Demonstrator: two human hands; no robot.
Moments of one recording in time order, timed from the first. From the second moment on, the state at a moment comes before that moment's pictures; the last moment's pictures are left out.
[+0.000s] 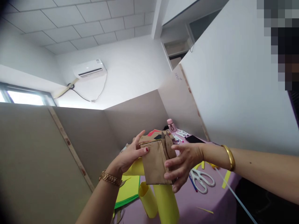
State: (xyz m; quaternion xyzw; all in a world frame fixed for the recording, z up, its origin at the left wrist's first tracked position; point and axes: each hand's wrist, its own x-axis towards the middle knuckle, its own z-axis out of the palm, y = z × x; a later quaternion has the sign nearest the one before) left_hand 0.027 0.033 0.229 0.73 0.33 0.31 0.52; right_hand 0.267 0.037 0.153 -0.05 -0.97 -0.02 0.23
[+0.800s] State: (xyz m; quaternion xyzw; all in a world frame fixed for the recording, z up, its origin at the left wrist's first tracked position) left_hand 0.027 0.042 0.211 0.81 0.31 0.36 0.34; right_hand 0.269 0.032 0.102 -0.32 -0.72 0.20 0.58
